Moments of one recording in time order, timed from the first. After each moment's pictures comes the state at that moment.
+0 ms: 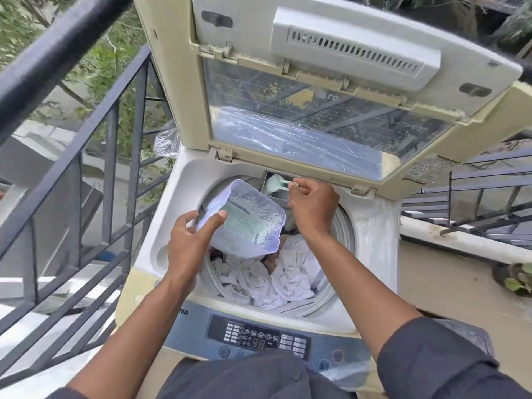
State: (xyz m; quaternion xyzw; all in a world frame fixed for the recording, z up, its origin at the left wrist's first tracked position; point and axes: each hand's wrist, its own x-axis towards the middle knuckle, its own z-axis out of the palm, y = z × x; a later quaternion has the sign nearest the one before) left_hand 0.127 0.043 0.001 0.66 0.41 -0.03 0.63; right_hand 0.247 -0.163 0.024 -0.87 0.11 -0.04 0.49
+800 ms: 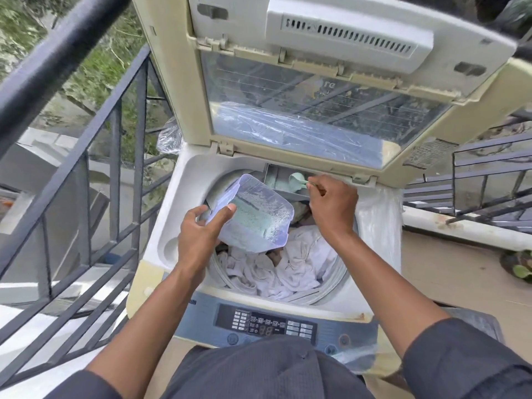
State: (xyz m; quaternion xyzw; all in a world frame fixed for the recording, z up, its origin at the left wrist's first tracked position) left_hand 0.126 0.037 0.005 0.67 0.39 -0.03 0.63; right_hand 0.233 -0.201 0.030 -0.93 0.00 -0.12 0.35
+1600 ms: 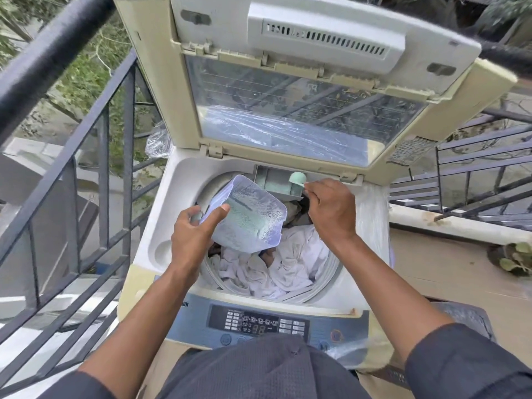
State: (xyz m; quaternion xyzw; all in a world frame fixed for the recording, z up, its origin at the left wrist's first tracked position) left_hand 0.129 0.030 0.011 0.69 0.38 -0.04 0.62; right_hand 0.222 -0.227 0.034 -0.95 -0.10 -0.13 0.25
